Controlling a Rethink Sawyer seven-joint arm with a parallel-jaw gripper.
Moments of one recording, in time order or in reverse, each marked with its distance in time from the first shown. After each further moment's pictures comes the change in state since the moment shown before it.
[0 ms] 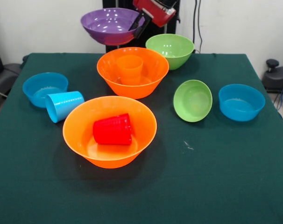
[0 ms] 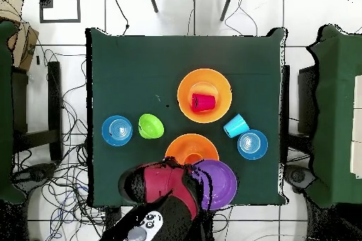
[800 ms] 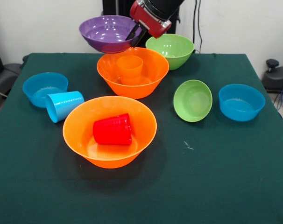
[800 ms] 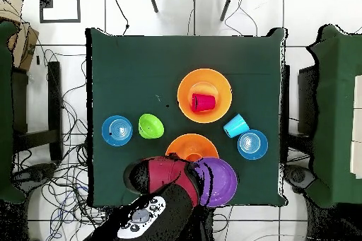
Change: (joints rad) arm -0.007 0.071 0.000 -0.030 0.039 0.000 0.000
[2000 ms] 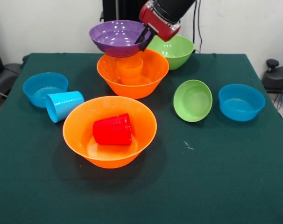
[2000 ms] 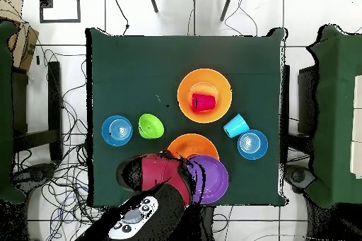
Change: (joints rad) arm 0.036 0.019 0.000 -0.001 0.093 0.000 0.000
